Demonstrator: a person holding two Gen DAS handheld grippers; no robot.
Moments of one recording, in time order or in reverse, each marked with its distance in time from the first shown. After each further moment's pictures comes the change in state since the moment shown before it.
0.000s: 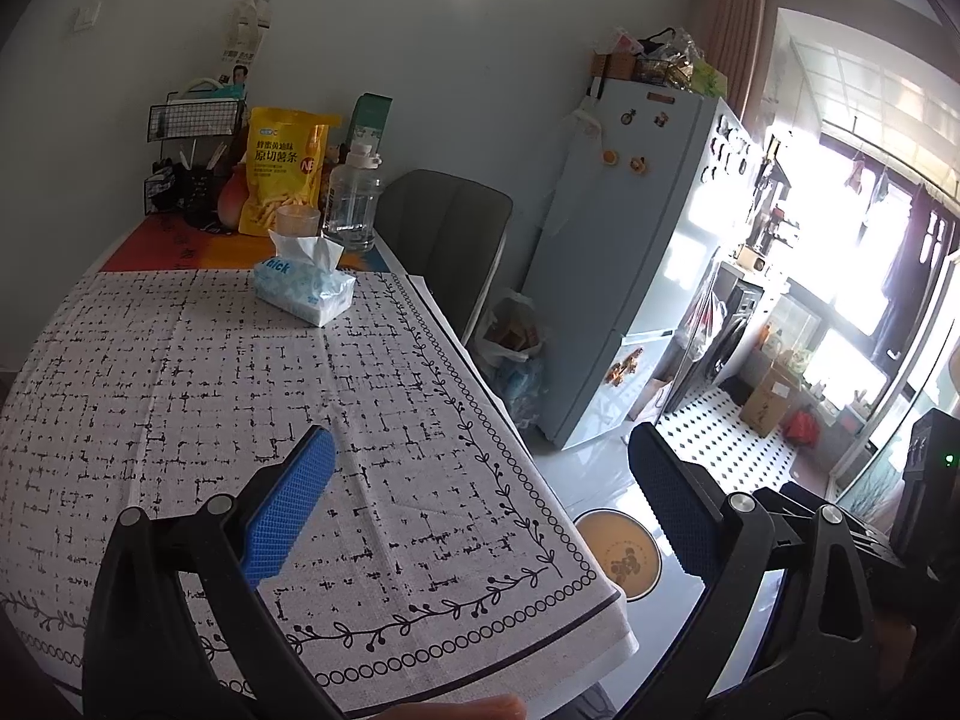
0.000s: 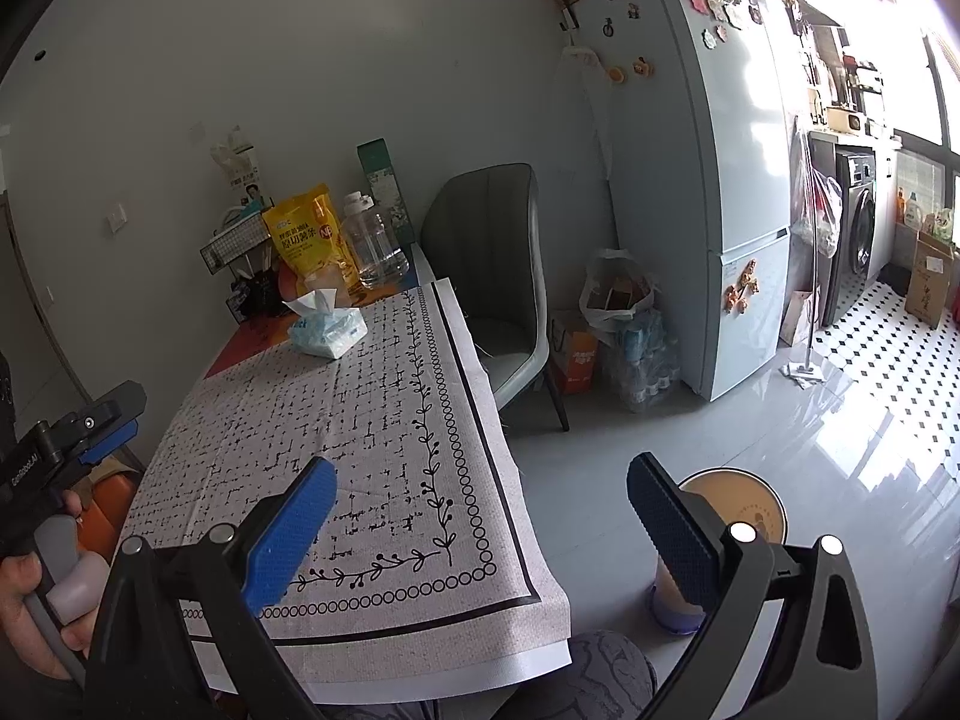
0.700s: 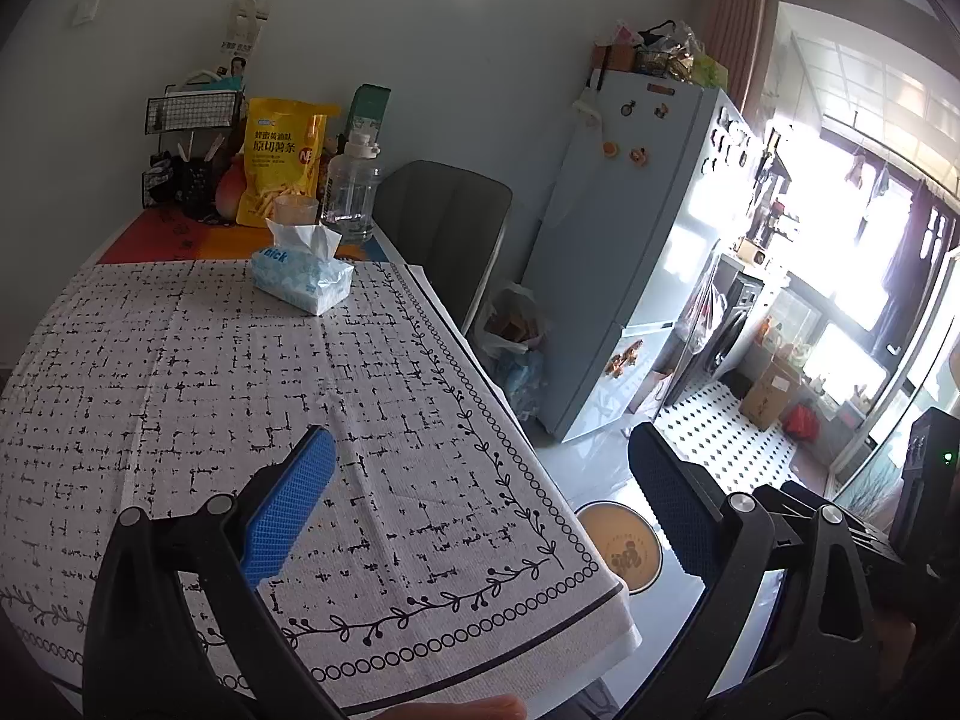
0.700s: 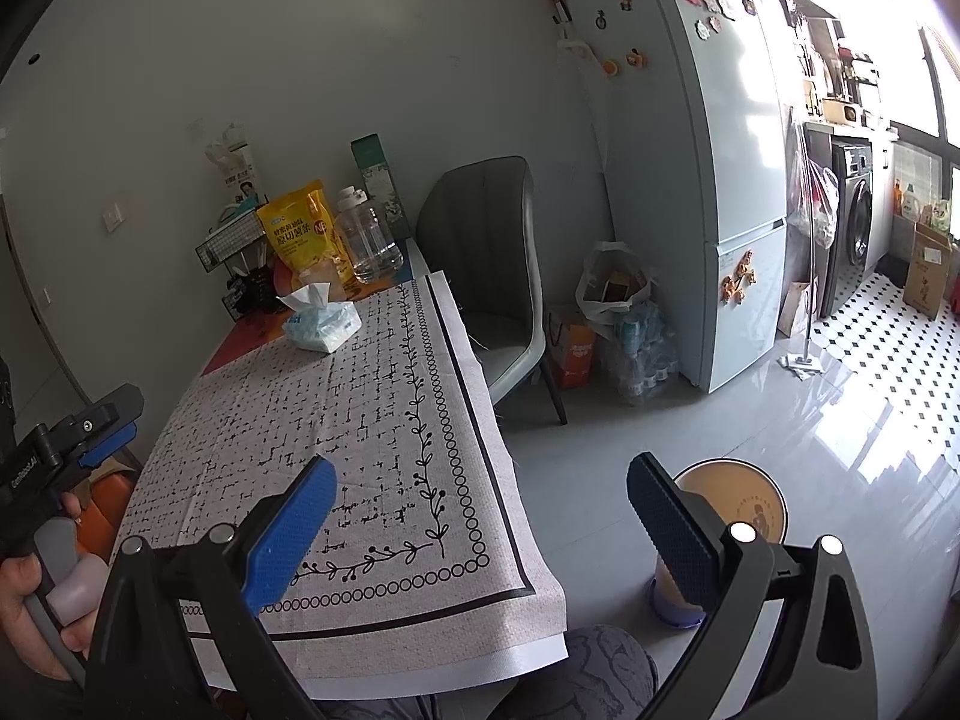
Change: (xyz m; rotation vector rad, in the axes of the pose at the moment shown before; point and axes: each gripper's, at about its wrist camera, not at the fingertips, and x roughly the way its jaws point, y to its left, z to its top) left arm 0.005 -0.002 -0.009 0.003 0.018 -0.001; right arm 0.004 -0.008 -0.003 0.017 0.013 -0.007
